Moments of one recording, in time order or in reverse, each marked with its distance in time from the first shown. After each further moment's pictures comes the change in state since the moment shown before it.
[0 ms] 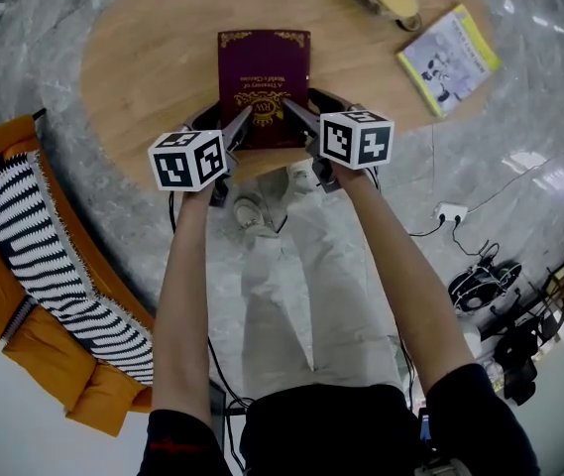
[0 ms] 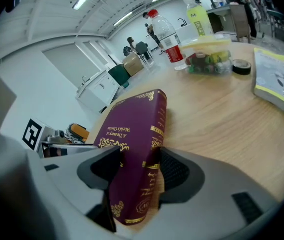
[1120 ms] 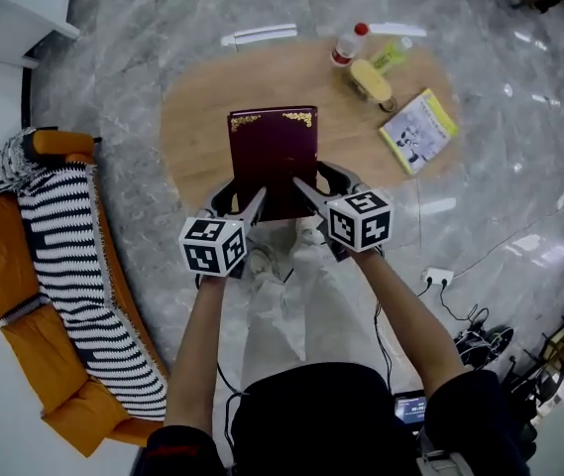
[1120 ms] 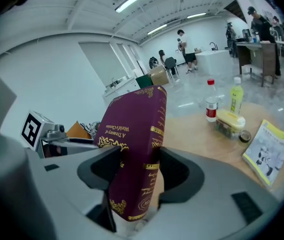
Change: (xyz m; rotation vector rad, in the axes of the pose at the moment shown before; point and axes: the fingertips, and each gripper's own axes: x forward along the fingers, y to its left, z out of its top) left arm -0.197 -0.112 0.043 0.120 -0.237 0.084; right arm -0.151 0.168 0.053 -0.297 -0.090 0.092
